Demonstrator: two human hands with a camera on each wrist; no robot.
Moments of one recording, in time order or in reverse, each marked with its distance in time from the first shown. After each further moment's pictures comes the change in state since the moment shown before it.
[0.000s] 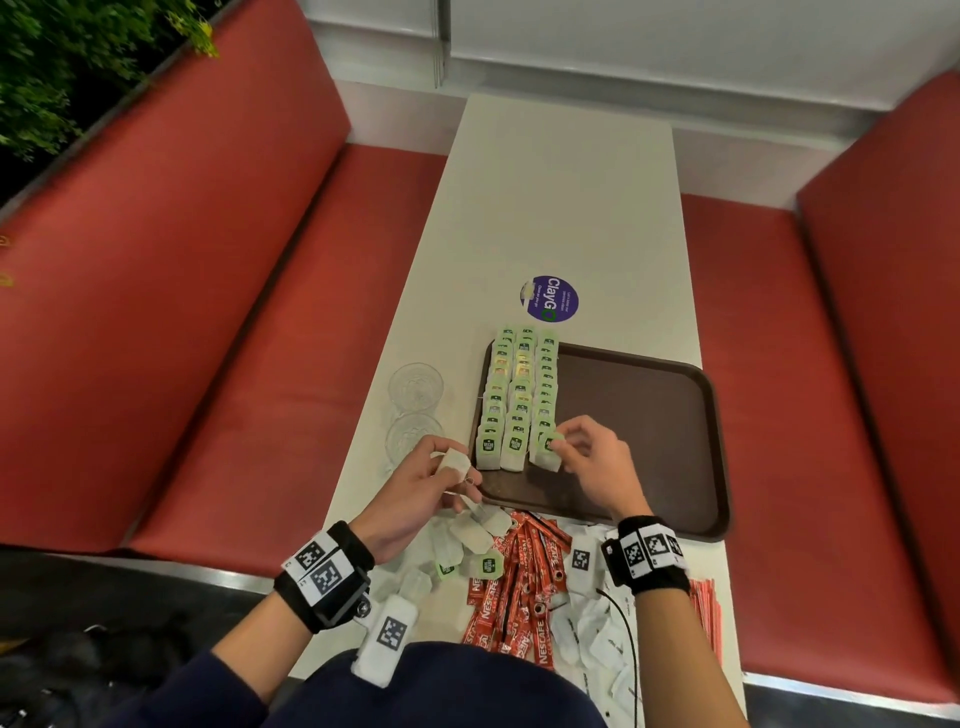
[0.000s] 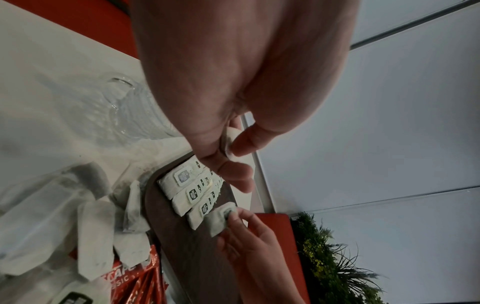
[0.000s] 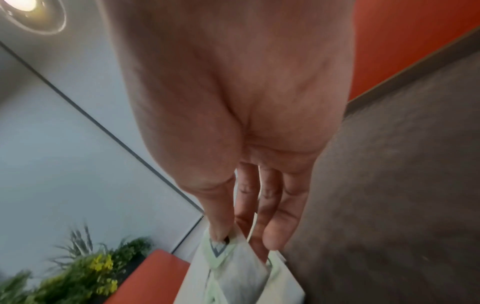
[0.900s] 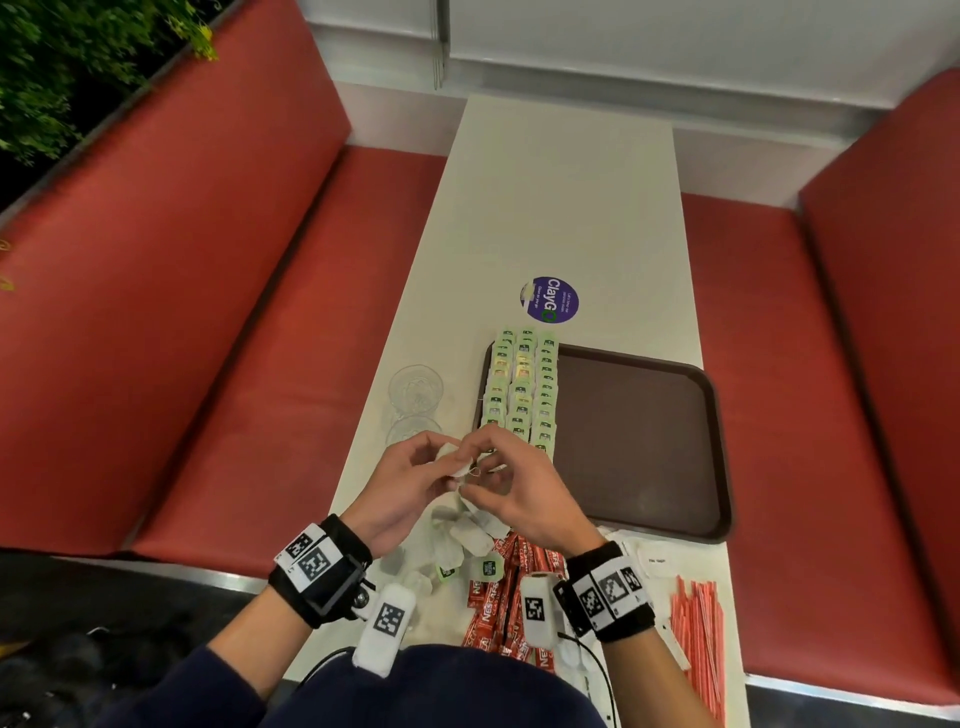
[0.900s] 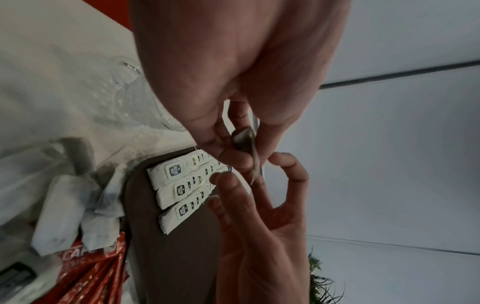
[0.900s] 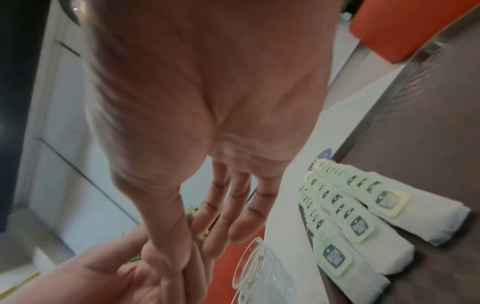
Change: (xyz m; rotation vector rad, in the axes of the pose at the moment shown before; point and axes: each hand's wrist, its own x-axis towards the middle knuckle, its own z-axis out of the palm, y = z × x) left_hand 0.007 0.009 -0.004 -0.195 0.070 0.010; right_hand -0.062 -0.108 0.038 0.155 -0.316 -0.390
